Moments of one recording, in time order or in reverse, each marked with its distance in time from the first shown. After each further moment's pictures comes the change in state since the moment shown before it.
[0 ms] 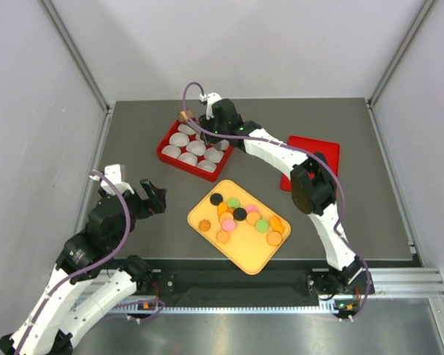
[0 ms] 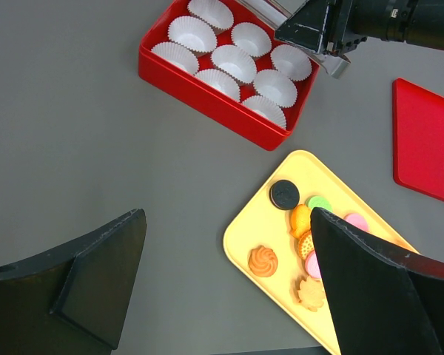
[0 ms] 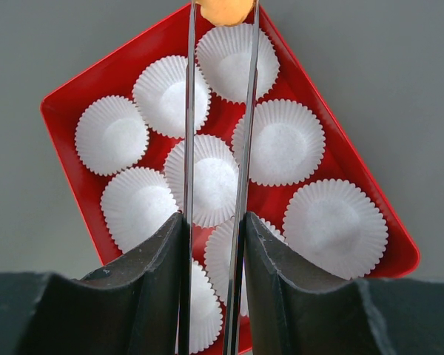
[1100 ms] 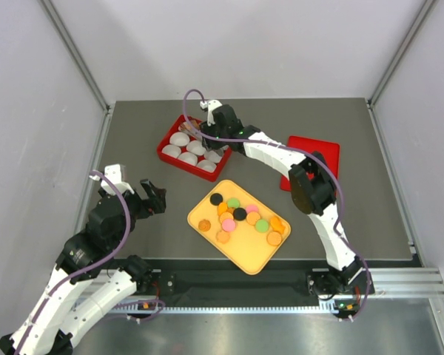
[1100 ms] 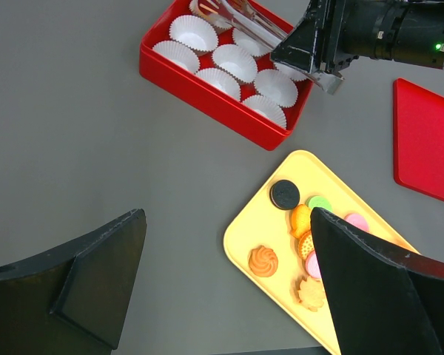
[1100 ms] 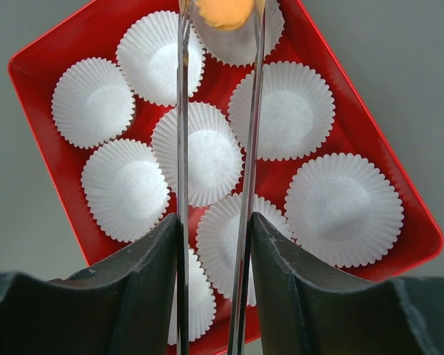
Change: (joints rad) left arm 0.000 0.000 0.000 0.000 -0.001 0.000; right arm 0.000 0.000 -0.068 0.009 0.000 -0.005
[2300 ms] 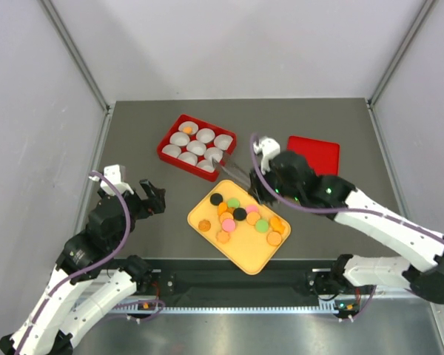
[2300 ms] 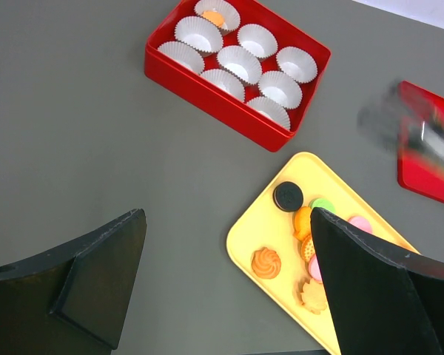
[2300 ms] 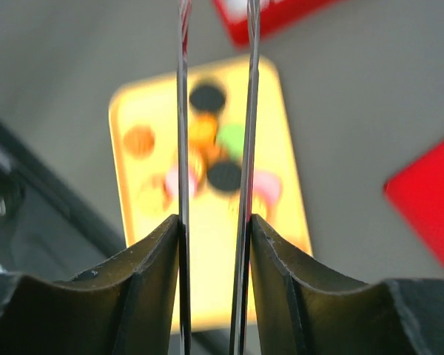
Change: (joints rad) left arm 0.000 -0.005 -0.005 0.000 -0.013 0.000; right arm 0.189 -1.106 -0.804 -0.300 0.159 0.078
